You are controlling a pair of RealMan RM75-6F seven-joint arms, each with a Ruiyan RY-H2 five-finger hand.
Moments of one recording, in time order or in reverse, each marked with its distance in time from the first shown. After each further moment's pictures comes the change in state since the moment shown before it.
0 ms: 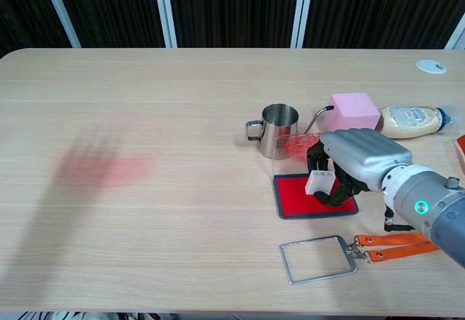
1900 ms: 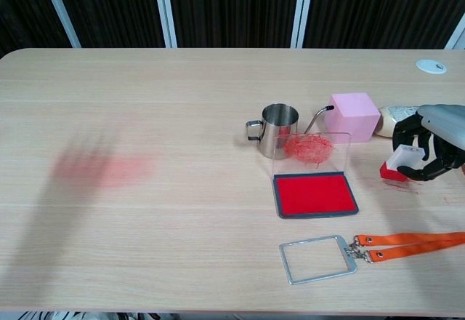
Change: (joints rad) left arm 0.017 -0.018 -0.006 -0.018 -0.040 0.019 0.045; right arm -0.105 0.236 -0.024 0.078 -0.163 0.004 0.384
